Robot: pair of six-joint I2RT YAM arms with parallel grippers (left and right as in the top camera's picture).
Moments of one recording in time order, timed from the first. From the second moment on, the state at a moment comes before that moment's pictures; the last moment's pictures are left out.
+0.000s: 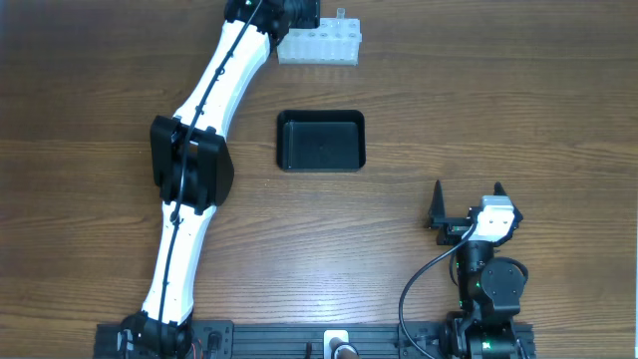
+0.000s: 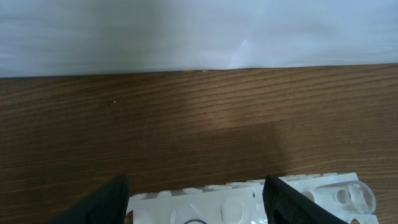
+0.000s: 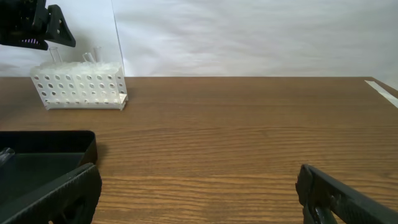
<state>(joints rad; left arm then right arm) -0.35 2.55 2.46 -0.67 -0.06 -0.25 0.02 0.01 0.01 -0.07 0.06 0.00</state>
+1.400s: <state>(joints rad) -0.35 2.57 2.46 -0.69 -0.06 -0.22 0.02 0.01 0.01 -0.07 0.06 0.00</state>
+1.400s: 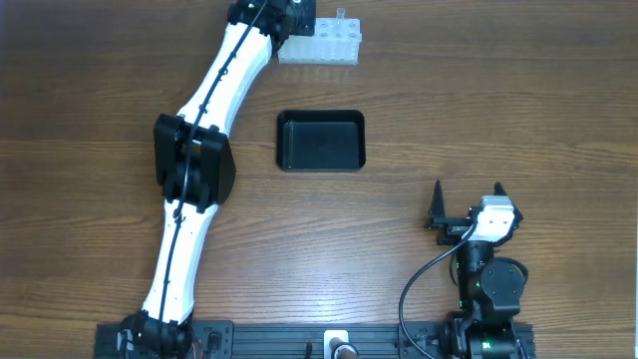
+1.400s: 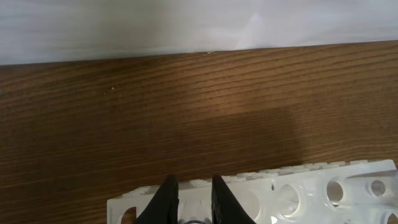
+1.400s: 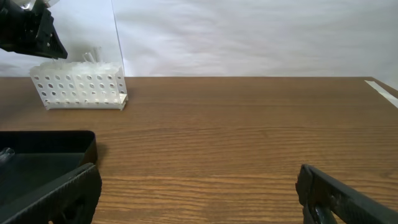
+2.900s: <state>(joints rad) -0.43 2.32 2.47 -1.54 0.13 -0.32 0.02 0.01 0.01 -0.07 0.06 0.00</state>
